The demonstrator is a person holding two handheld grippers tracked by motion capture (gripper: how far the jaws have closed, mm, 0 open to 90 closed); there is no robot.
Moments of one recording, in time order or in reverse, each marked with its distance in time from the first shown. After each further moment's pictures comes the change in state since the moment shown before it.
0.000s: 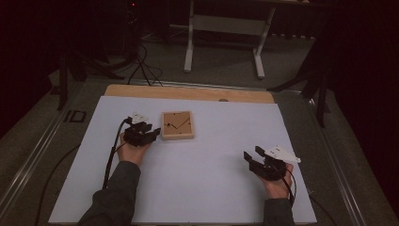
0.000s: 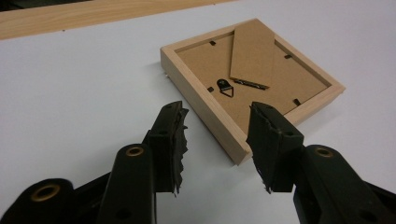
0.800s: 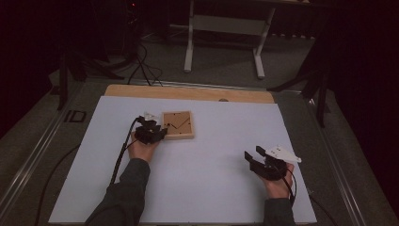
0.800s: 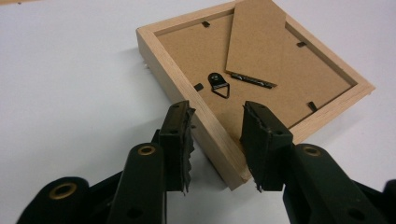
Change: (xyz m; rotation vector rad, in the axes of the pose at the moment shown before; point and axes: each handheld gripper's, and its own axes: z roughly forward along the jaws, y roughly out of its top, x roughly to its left) left arm -0.009 0.003 0.037 0.072 -0.005 -0.036; right arm -0.002 0.000 0.000 -0.001 -0.004 -0.001
